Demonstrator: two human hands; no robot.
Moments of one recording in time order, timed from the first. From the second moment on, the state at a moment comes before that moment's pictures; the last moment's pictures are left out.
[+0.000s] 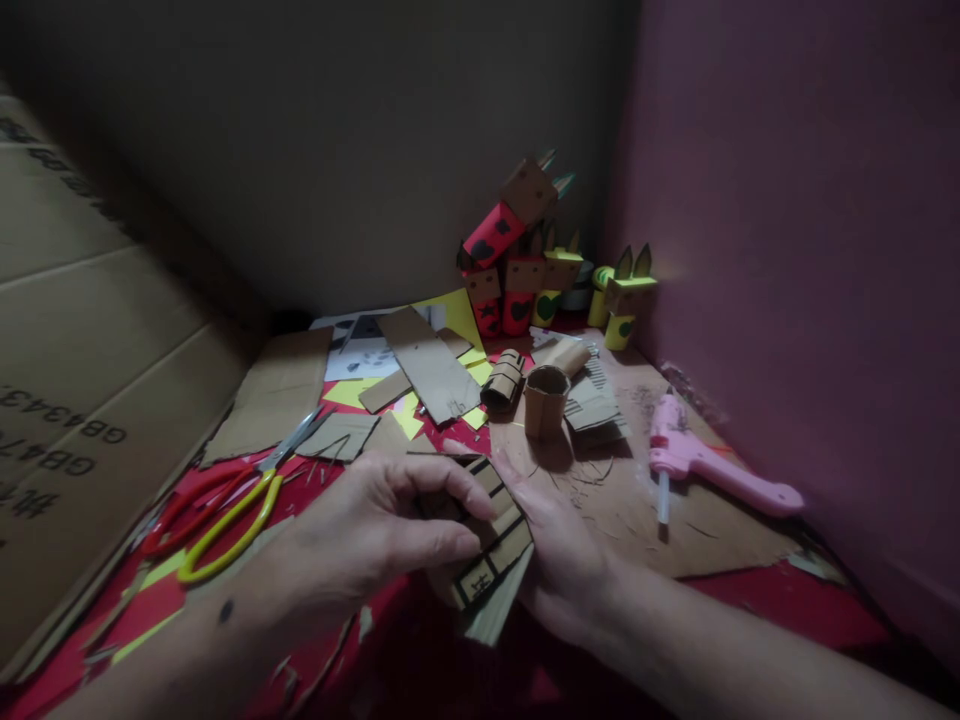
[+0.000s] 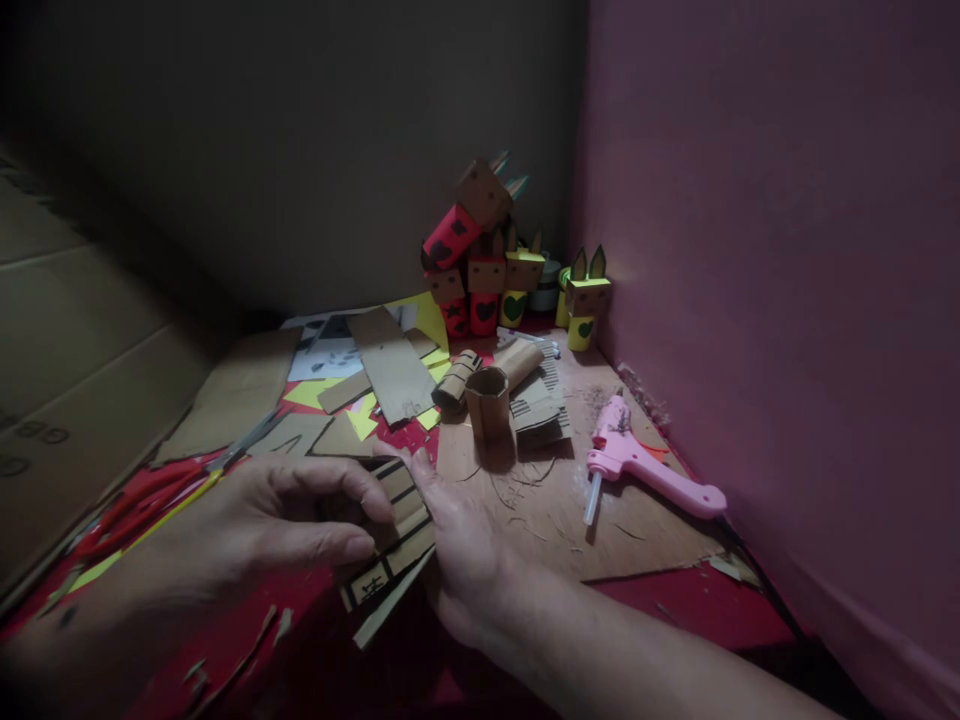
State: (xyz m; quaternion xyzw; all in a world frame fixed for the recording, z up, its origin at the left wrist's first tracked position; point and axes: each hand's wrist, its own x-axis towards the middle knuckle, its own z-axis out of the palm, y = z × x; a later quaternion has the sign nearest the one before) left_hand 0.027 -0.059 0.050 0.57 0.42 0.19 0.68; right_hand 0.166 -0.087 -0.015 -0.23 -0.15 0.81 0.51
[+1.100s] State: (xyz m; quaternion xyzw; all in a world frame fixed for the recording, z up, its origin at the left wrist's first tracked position) left_hand 0.029 -0.068 0.047 0.57 0.46 0.22 0.64; right_hand 0.164 -0.091 -0.023 -0.23 -0.20 0.79 0.54
